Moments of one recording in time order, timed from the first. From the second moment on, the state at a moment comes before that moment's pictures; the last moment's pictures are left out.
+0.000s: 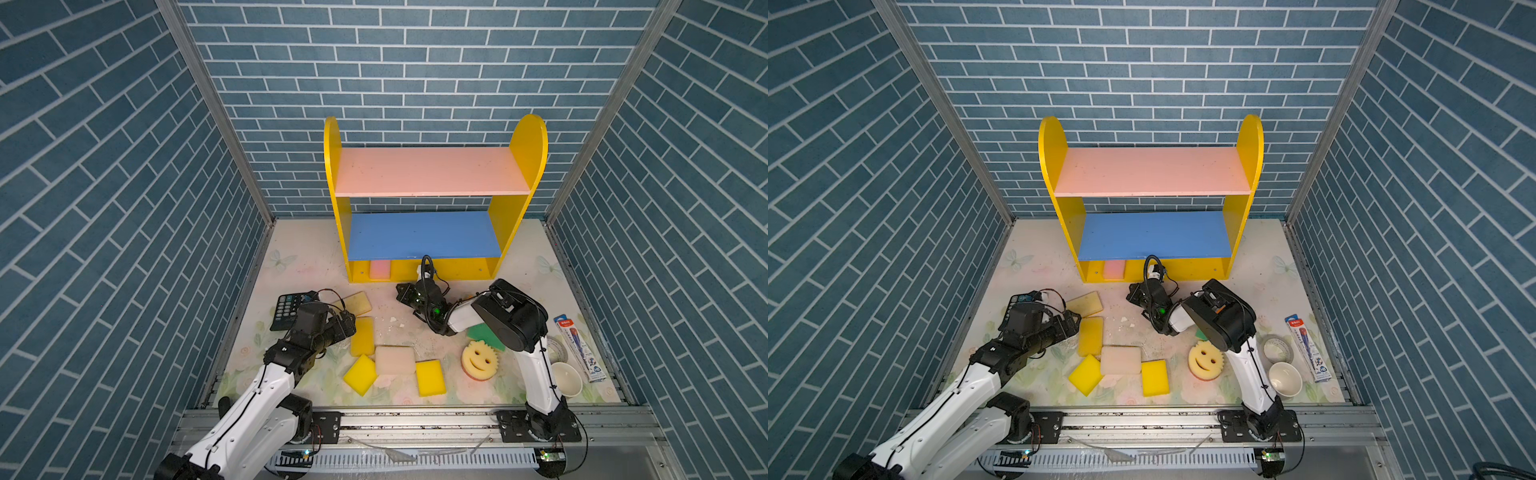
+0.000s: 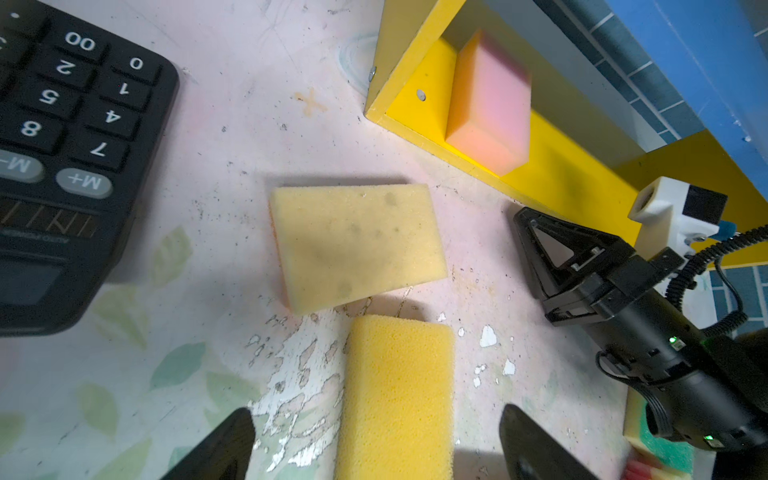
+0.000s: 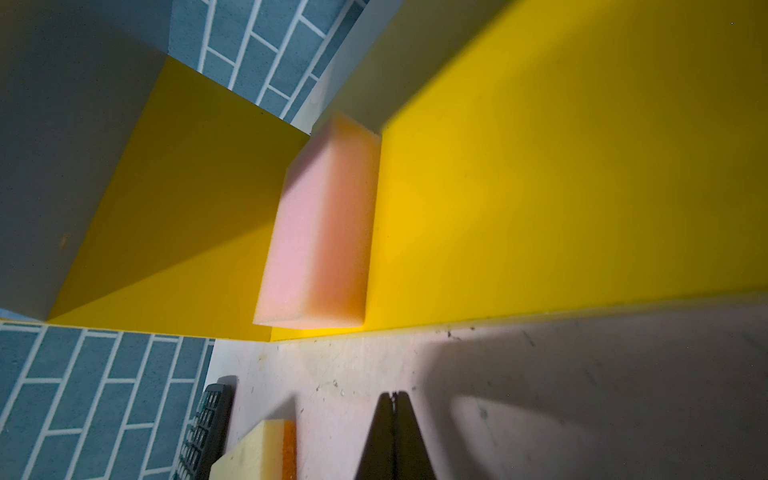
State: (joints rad) left arm -0.33 0.80 0.42 -0.38 0.03 -0.70; right arm 0.83 2.17 0.99 0.77 0.05 1.02
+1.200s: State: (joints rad) left arm -0.32 0.79 0.42 -0.42 0.00 -0.71; right arm 0.88 2.17 1.01 0.77 0.02 1.05
